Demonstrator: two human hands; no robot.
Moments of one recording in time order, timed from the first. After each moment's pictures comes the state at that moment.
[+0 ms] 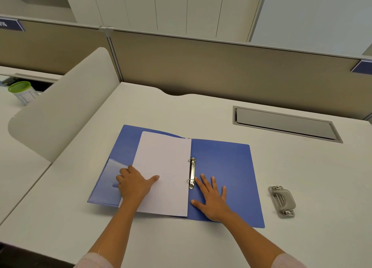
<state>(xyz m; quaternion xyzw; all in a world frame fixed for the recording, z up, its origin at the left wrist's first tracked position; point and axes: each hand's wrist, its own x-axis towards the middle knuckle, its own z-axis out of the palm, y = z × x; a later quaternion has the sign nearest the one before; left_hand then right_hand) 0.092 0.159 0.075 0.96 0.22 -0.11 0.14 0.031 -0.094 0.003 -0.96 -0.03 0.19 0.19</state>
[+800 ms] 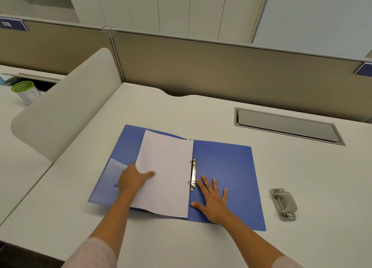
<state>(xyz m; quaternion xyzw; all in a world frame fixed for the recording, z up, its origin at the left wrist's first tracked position) 0.114 0.179 0.071 0.91 0.24 -0.12 0.32 0.031 -0.092 0.003 -0.96 -0.02 0.19 0.19</state>
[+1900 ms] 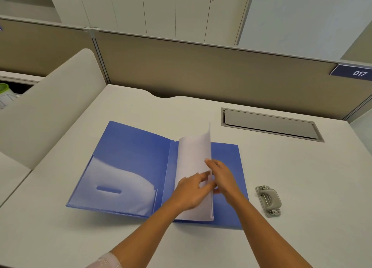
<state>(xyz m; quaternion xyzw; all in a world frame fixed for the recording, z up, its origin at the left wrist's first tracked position) 0.055 0.009 0.117 0.86 -0.16 -0.26 0.41 0.055 -0.119 0.129 -0.74 0.27 0.08 0.61</state>
